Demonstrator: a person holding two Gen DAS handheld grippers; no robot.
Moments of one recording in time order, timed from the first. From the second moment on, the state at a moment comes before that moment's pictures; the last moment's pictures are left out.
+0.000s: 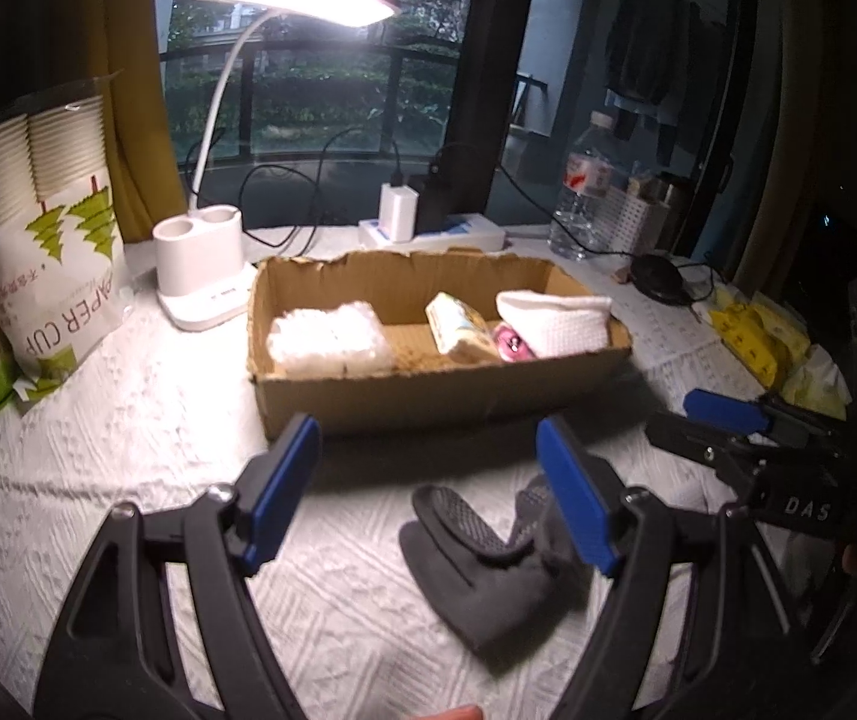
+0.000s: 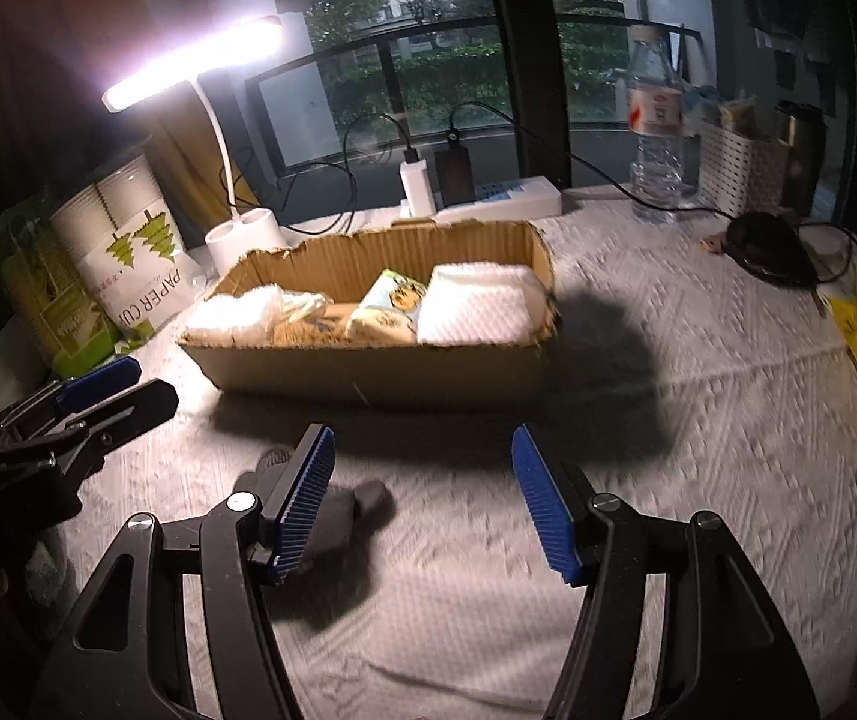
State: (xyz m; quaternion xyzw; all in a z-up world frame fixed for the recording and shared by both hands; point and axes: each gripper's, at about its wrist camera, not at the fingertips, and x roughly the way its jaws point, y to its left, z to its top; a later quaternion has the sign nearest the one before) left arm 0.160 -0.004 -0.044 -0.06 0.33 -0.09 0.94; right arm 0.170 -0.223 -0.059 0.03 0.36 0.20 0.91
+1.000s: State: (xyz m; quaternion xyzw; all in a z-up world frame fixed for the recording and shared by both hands) left arm 0.122 -0.033 -0.082 -0.06 0.38 -0.10 0.92; right arm 0.127 -0.236 -0.125 -0.03 0.42 0.13 0.90
